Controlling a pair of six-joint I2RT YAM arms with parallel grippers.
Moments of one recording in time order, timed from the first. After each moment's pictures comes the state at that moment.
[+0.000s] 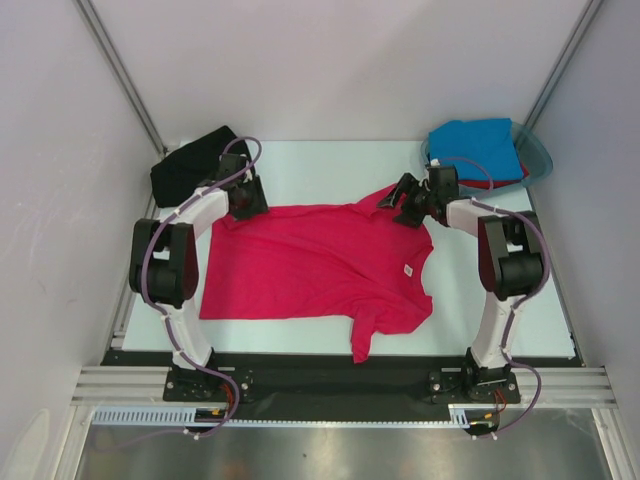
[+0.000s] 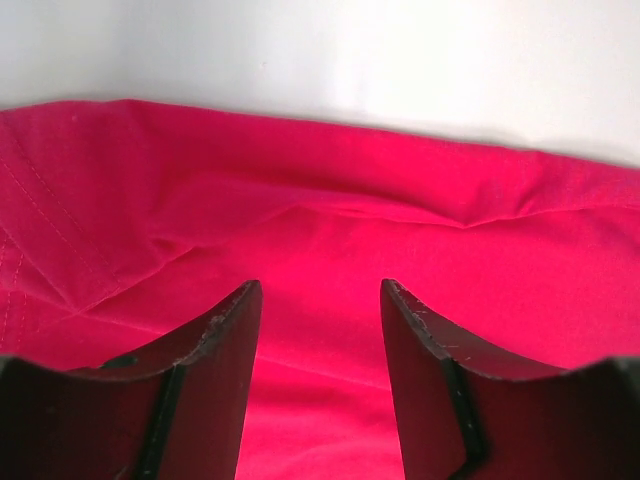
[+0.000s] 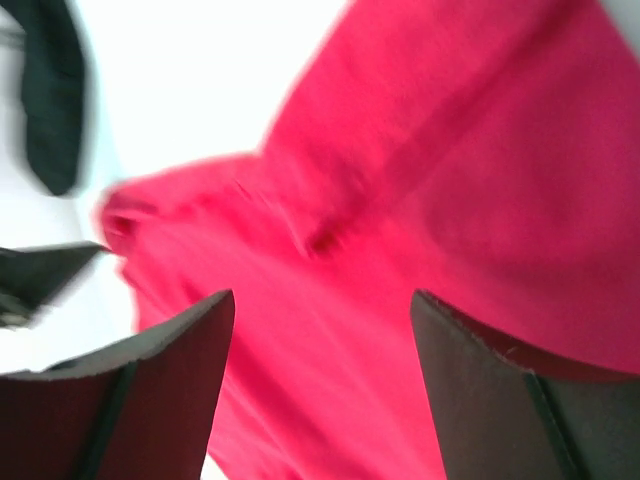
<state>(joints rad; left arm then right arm) -0.15 1.89 1.35 -0.40 0.03 -0.40 0.15 1.93 1.21 -0.03 -0.43 0.72</state>
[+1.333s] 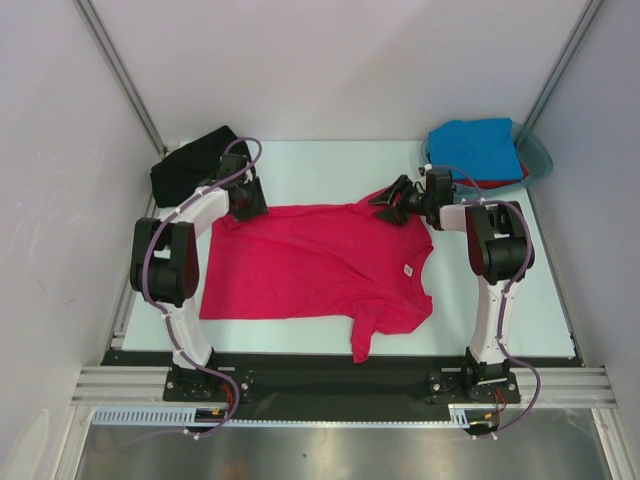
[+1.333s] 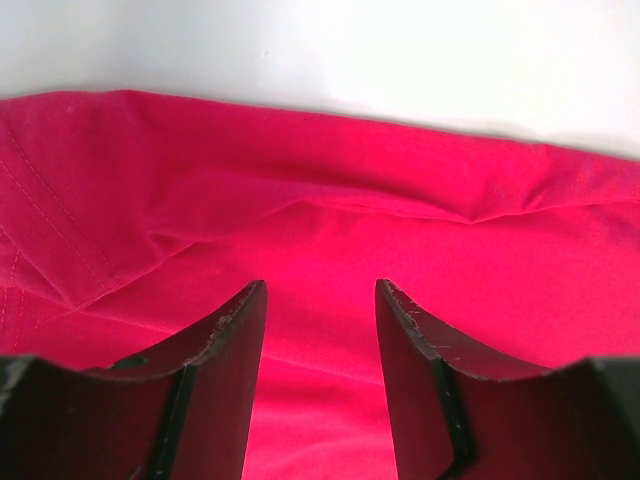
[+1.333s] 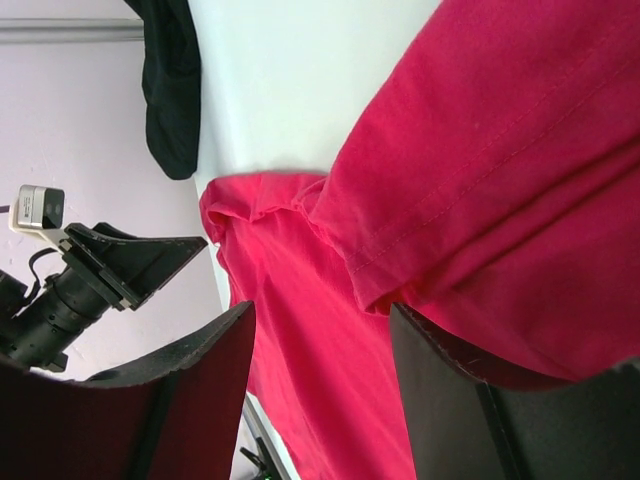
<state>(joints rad) -0.15 1.90 1.36 -0.42 0.03 -0.40 0.13 2.13 1.24 0.31 -0.72 0.97</state>
